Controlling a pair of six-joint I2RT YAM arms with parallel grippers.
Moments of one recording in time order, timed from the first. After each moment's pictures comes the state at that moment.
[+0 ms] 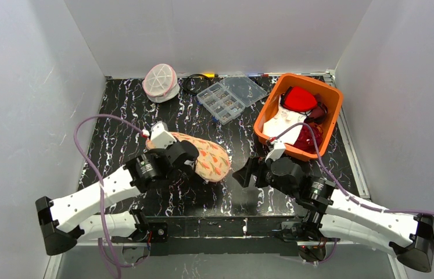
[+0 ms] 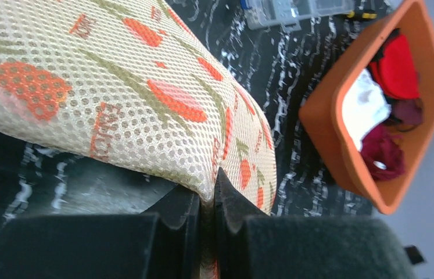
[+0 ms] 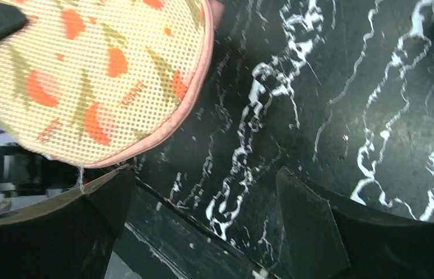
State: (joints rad) left arm -1.04 1.00 0.97 -0.80 -0.71 -1.37; right arm 1.08 0.75 0.56 -0.31 0.24 0.80
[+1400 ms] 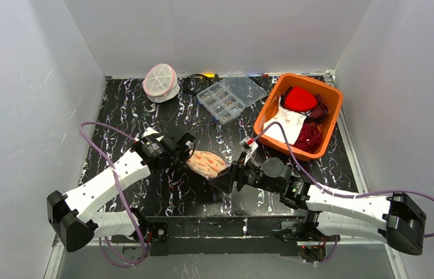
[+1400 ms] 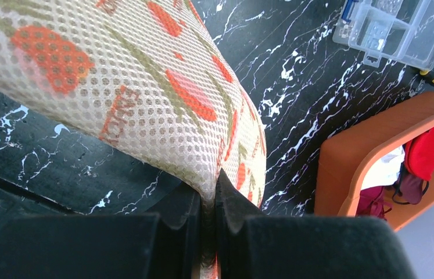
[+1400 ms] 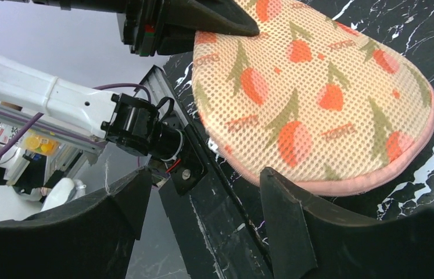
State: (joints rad) left arm -0.81 1.18 1.12 -1.10 -0.44 -1.71; right arm 1.13 0.97 0.48 0.36 -0.09 0.71
